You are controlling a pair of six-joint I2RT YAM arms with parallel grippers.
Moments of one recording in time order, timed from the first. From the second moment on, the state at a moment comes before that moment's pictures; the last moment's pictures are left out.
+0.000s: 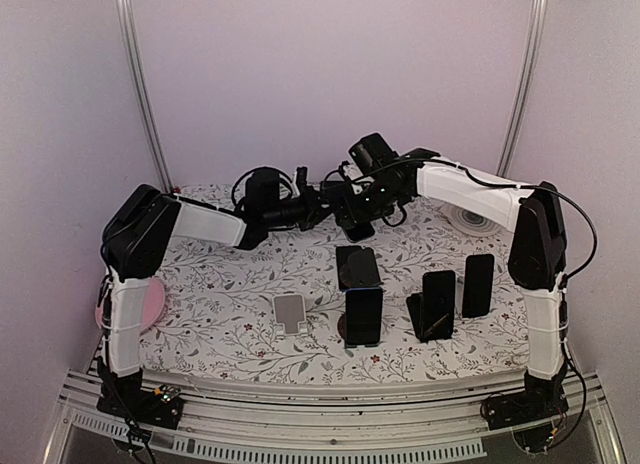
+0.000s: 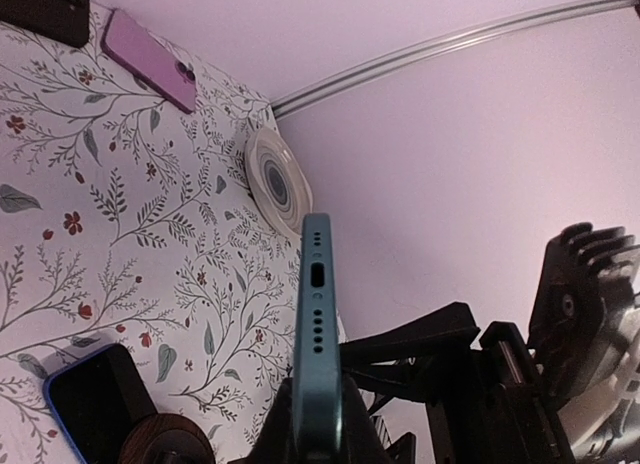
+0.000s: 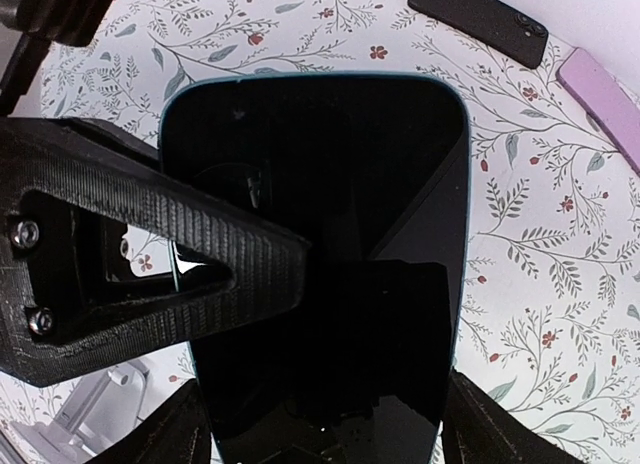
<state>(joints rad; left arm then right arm) -0.60 2.20 1.43 0.65 0.52 -1.09 0.72 2.13 1.97 -0.76 0.07 0.19</state>
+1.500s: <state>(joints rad) -0.73 1.56 0.79 1.17 0.34 -1.04 0.84 1.34 0.79 0.67 -0.30 0.79</state>
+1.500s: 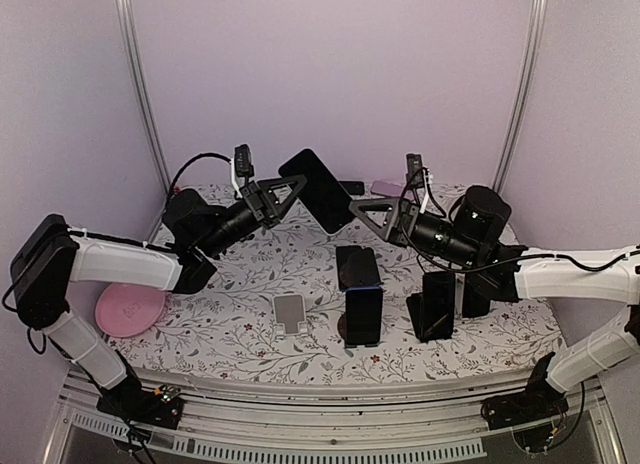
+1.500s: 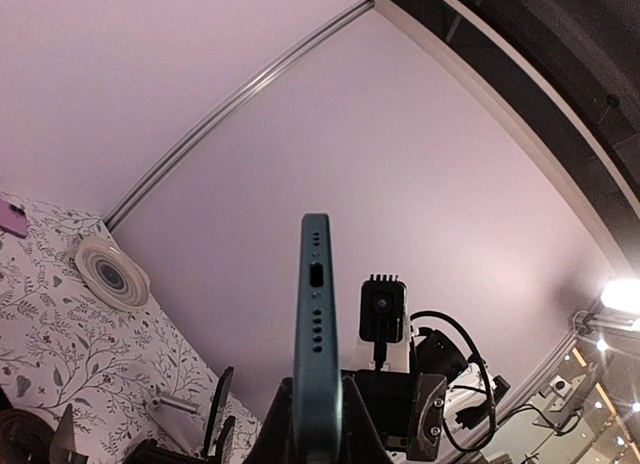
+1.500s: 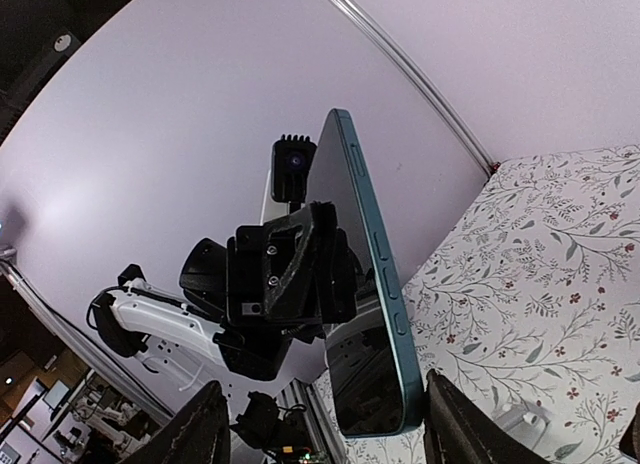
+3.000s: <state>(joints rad) -0.69 1.41 0.74 0.90 0.58 -0.84 0.79 1.35 0.83 0.46 -0.58 0.66</state>
